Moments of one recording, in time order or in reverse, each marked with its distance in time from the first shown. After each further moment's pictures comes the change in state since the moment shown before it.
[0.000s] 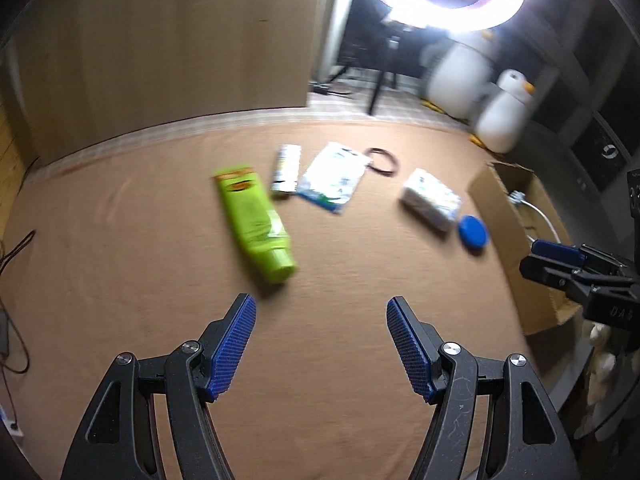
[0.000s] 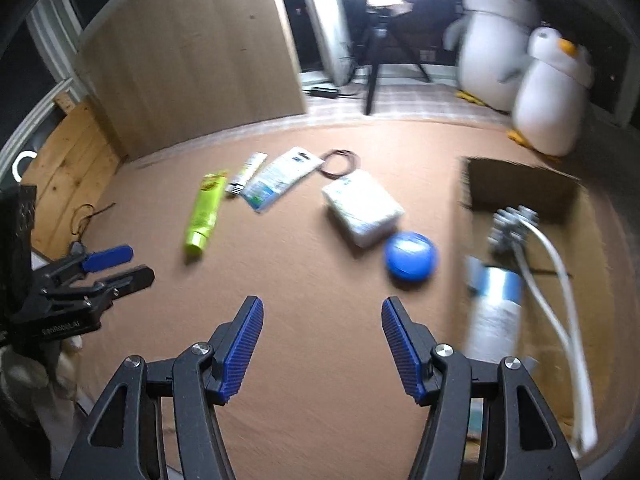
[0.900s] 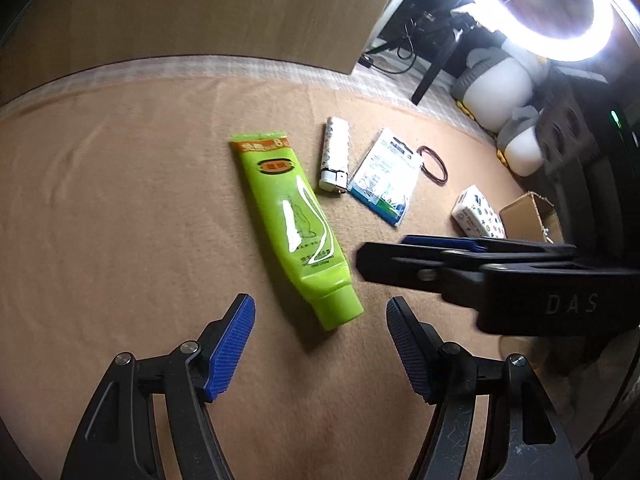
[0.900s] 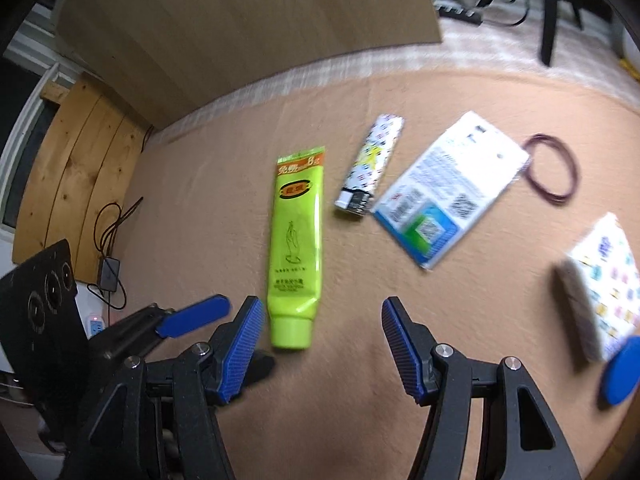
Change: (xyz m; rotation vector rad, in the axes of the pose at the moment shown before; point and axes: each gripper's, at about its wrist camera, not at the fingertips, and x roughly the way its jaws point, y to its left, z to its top) left arm 0.091 0.067 0.032 -0.141 0.128 -0.174; right arm 0.172 0.092 0.089 0.047 0.316 0.228
